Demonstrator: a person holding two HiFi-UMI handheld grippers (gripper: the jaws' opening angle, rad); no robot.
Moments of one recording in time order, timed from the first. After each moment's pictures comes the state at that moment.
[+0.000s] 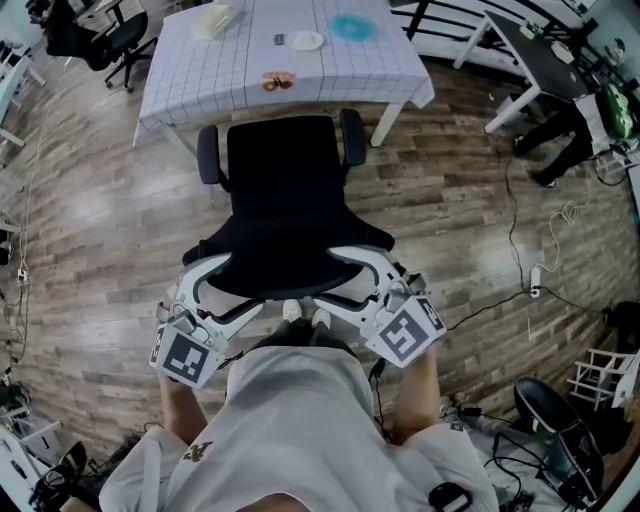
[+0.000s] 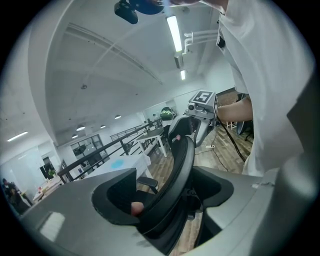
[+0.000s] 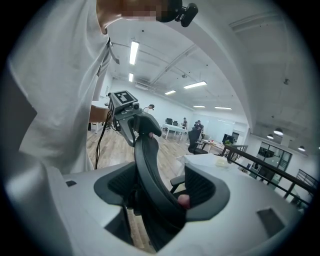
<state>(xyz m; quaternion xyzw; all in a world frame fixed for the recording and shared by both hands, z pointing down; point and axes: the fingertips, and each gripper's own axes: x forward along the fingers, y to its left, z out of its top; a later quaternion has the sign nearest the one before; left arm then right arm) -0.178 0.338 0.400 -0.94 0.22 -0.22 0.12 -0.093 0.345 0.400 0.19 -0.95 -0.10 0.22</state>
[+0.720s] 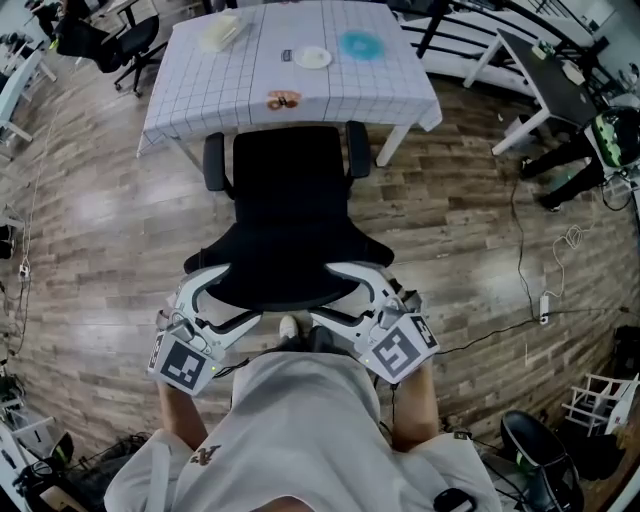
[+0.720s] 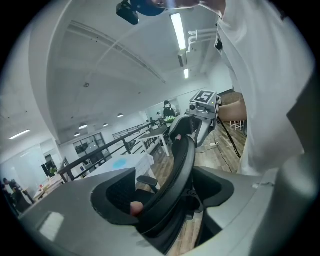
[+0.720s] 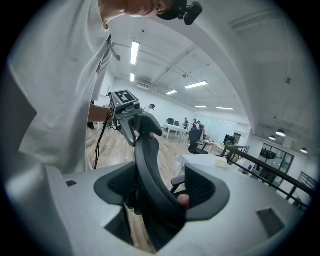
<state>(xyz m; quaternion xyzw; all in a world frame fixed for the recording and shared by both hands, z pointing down) -0.158 0.294 0.400 -0.94 0.23 -0.23 0.11 -0.075 0.301 0.402 0.18 -0.95 -0.10 0.22</state>
